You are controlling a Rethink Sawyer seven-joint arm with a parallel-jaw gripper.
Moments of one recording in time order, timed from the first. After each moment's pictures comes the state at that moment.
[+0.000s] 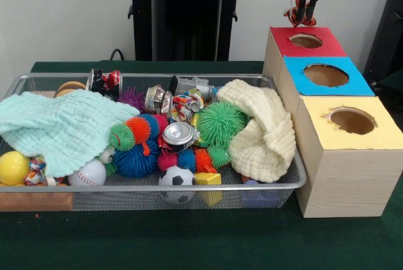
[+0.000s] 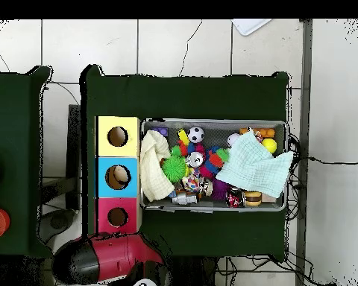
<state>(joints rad) 0.12 -0.88 0.04 2.18 -0.02 0.41 1.58</state>
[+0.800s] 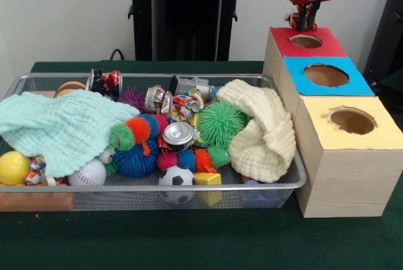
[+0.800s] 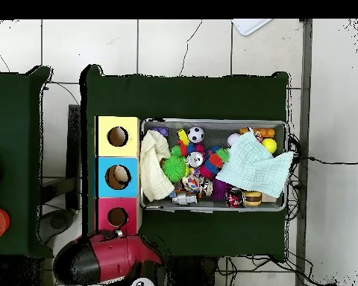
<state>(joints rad) 0.15 -0.84 0.02 2.18 -0.02 0.30 1.58</state>
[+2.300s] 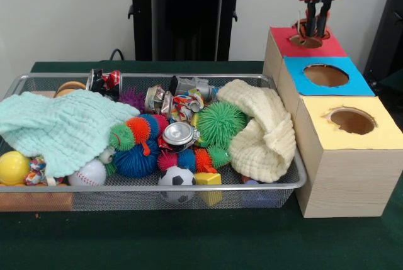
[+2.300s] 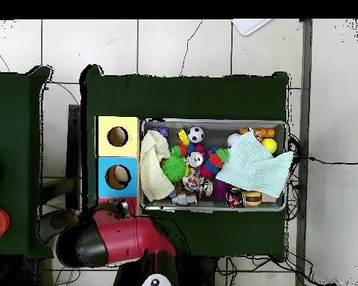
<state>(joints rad) 0.07 -0.91 0.01 2.06 -0.06 0.28 1.58</state>
